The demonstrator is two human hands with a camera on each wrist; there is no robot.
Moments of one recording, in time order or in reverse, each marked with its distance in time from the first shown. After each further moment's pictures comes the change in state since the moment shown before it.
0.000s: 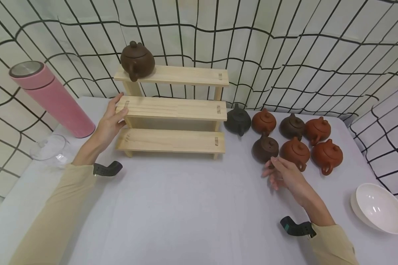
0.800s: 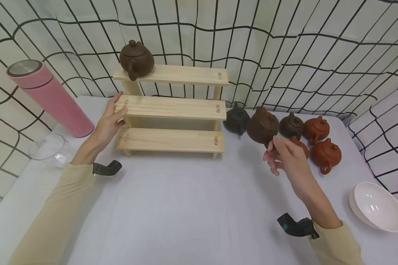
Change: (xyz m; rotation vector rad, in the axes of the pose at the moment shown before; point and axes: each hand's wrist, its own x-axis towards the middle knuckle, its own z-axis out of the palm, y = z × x) left_hand 0.003 -0.002 -0.001 0.002 0.004 0.006; right_hand -0.012 -0.070 0.023 0.086 0.157 -0.277
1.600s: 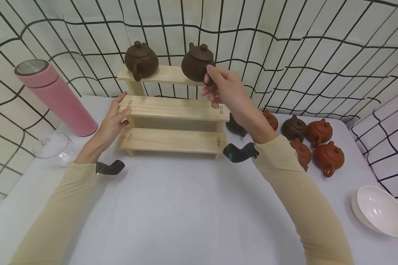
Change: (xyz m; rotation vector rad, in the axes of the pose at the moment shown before) left_hand -0.003 0.003 0.000 -0.015 0.006 0.003; right_hand 0.145 -0.110 0.110 0.056 -0.084 0.011
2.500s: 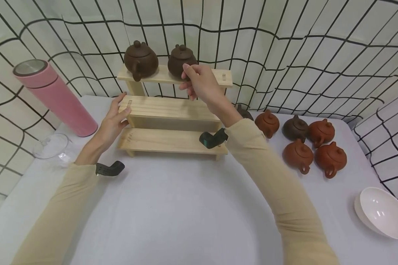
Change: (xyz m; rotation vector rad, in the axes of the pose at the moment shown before) left_hand 0.001 -0.001 0.002 0.015 0.010 0.007; right_hand 0.056 0.011 0.042 -0.041 -0.004 0.052
